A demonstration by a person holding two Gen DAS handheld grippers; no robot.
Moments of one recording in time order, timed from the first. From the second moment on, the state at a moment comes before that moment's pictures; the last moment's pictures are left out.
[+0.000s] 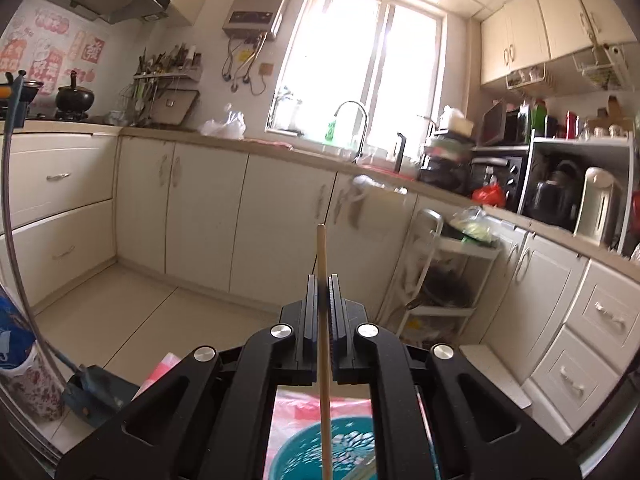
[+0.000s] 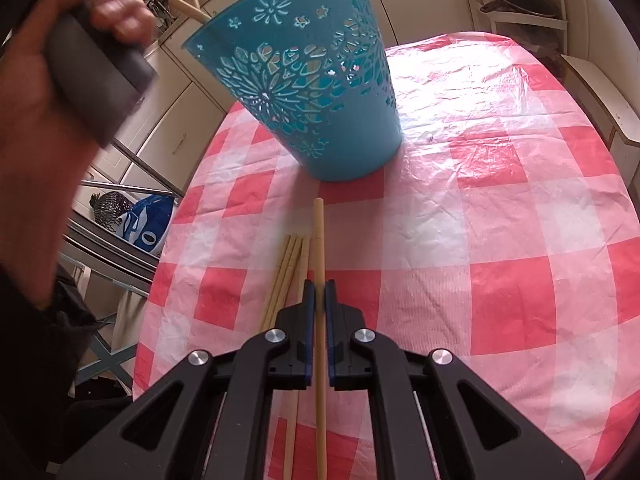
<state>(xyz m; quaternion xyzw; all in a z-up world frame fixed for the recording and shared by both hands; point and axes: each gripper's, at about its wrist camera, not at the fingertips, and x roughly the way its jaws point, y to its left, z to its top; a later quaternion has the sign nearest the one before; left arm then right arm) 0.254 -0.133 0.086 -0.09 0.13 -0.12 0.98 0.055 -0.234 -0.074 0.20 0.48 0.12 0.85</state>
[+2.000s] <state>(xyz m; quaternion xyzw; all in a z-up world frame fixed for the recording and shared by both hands) 0.144 -0.041 0.011 -0.04 0.33 -0.12 0.94 0.034 -0.291 0.155 0.17 0.20 0.08 0.96</state>
